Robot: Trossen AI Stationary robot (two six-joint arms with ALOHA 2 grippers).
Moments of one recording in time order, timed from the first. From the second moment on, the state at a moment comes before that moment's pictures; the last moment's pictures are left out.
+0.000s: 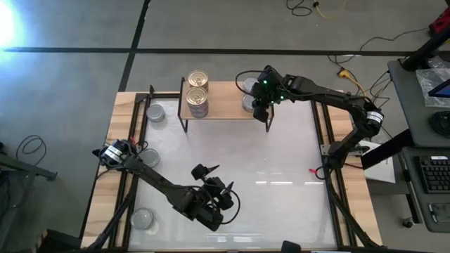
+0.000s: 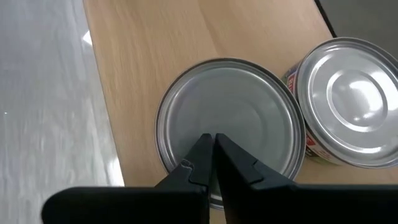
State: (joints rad) left arm -0.56 1.96 1.51 -0.76 -1.13 -0.93; right arm -0.56 1.60 1.37 -0.72 -0.07 -0.27
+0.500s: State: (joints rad) left arm -0.56 1.96 1.51 -0.76 -1.13 -0.93; right arm -0.54 1.58 1.37 -0.78 -0.08 -0.21
